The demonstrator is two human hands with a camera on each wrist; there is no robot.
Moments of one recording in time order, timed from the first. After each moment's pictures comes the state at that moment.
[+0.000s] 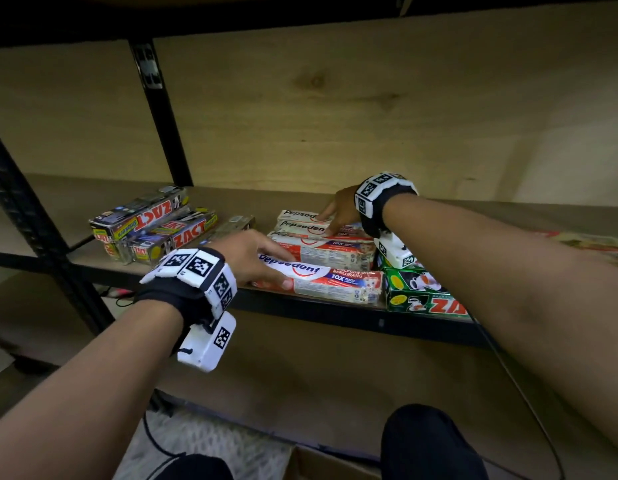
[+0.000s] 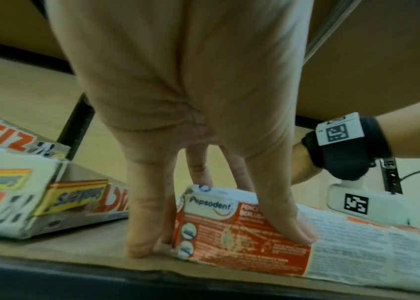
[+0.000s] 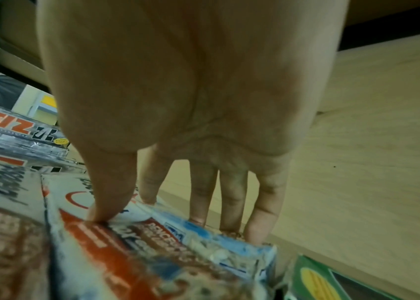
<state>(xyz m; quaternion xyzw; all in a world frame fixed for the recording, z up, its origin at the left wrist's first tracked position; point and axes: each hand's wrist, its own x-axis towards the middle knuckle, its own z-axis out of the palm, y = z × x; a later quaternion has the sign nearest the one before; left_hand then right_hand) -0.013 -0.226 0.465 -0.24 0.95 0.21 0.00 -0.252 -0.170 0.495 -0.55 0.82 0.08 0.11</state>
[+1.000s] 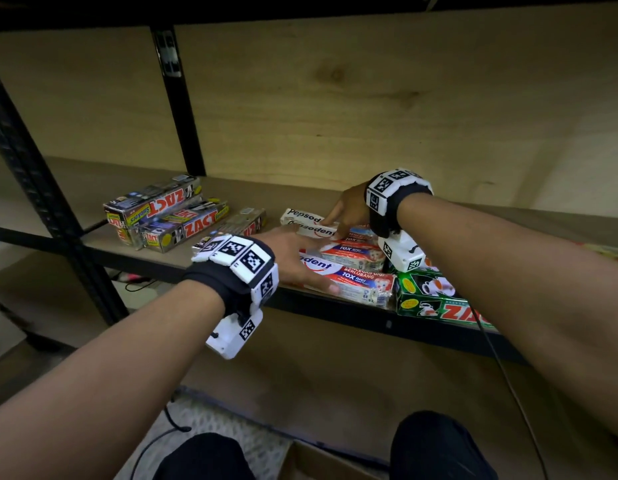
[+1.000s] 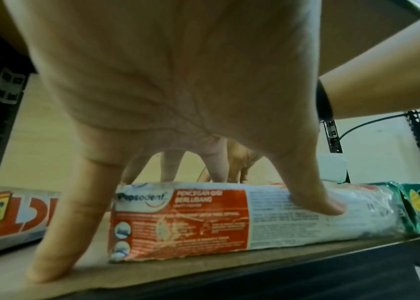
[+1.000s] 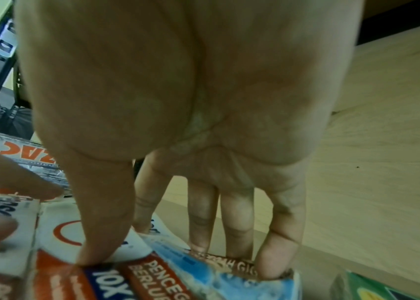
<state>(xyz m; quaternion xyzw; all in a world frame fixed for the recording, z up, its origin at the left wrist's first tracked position) -0.038 -0.187 0.467 -0.26 0.96 0.11 0.05 -0.235 -0.166 0.501 -0.57 0.81 0.08 0.13</state>
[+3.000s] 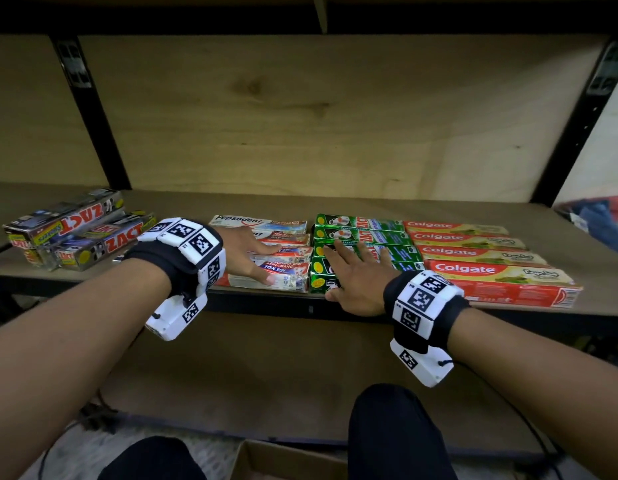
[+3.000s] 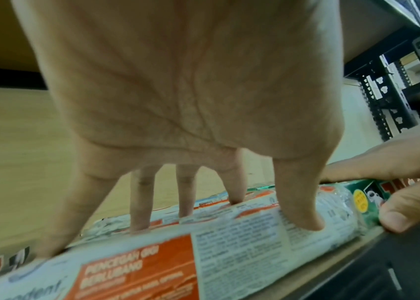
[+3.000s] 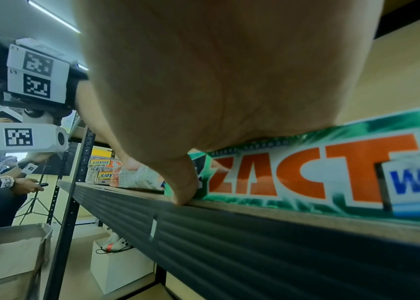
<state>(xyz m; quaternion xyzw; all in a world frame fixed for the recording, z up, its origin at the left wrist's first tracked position) -0.074 -0.150 0.494 -0.22 0.95 0.01 0.20 -0.212 0.033 0.438 -0.49 0.86 0.07 0.09</state>
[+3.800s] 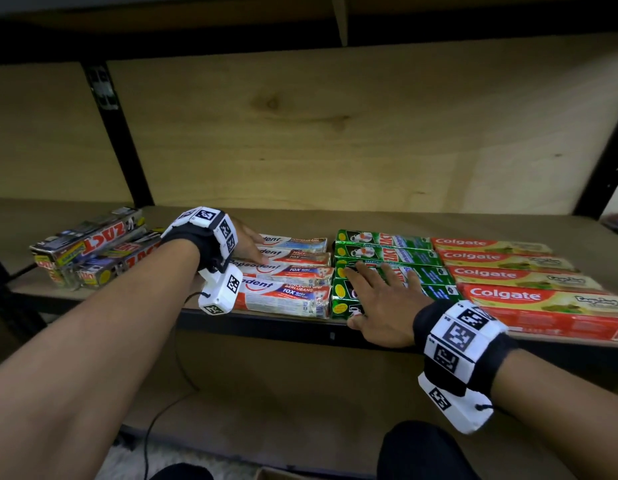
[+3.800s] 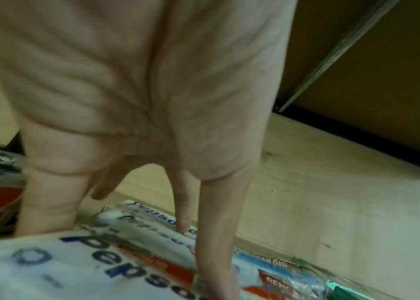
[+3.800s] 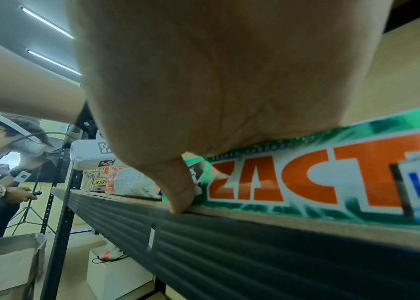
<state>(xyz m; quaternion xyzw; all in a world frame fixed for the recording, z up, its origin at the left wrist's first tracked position) -0.109 -0.235 0.494 -0.38 0.91 0.15 0.10 -0.216 0.028 0.433 -0.49 0.87 0.06 0.08</state>
